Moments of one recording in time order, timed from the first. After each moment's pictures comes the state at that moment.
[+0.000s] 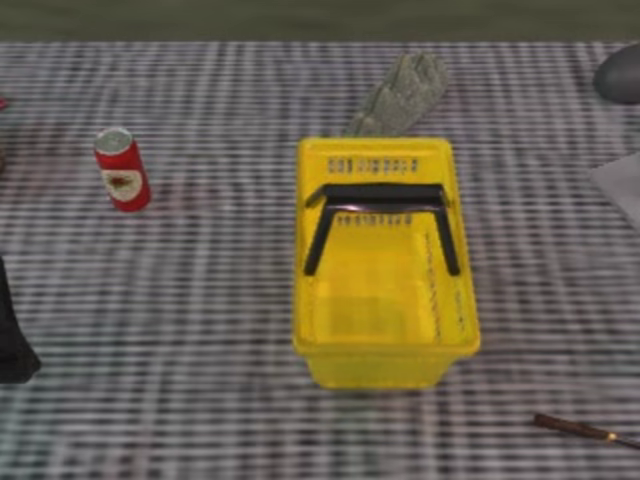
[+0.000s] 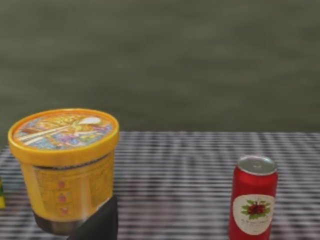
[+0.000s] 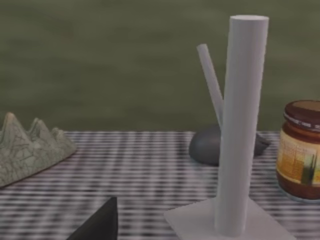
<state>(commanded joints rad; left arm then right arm) 0.00 0.00 0.00 0.00 0.00 0.00 0.00 0.00 0.00 0.00 0.00 0.00</state>
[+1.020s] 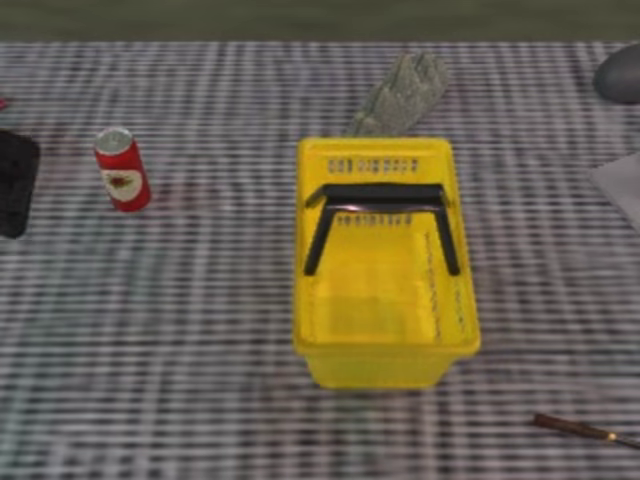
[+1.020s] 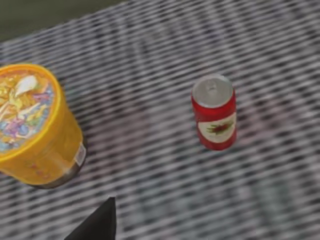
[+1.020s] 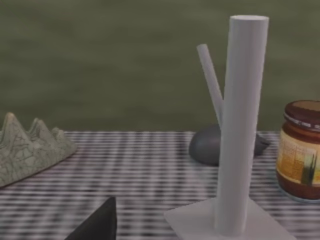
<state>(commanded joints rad) -0.09 0.94 0.94 -0.63 0.05 0.28 0.00 0.00 0.00 0.00 0.00 0.00</state>
